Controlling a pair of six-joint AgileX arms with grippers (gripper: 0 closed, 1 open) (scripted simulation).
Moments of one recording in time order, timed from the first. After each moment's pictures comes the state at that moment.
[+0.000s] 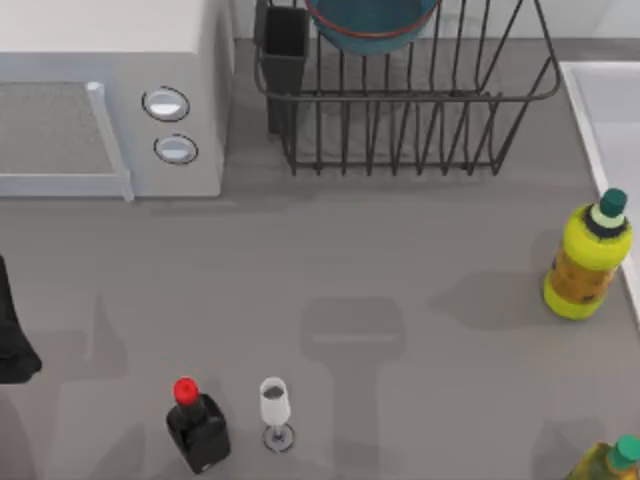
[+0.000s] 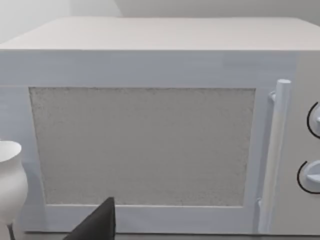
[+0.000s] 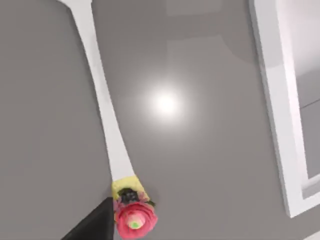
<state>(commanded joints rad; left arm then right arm) 0.00 0.00 0.00 0.00 0.00 0.00 -0.50 1.19 0.80 -0.87 0.00 -1.73</state>
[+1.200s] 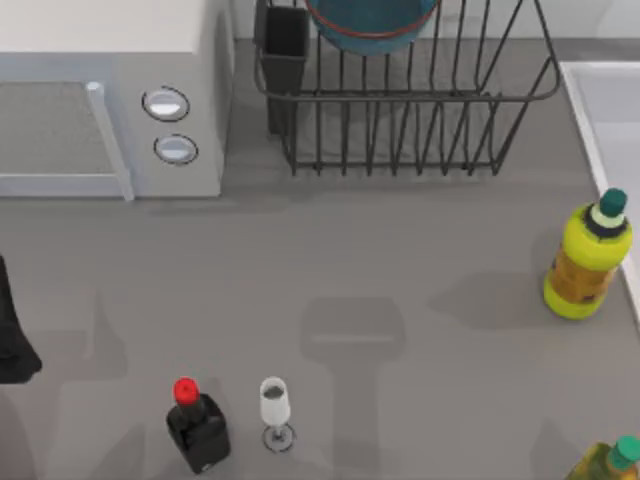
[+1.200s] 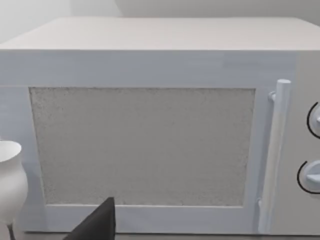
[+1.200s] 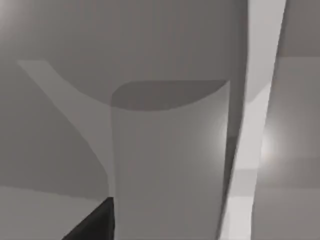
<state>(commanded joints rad) 0.00 0.00 0.00 0.00 0.00 0.00 -0.57 1.57 0.72 -0.71 0.01 -1.98</state>
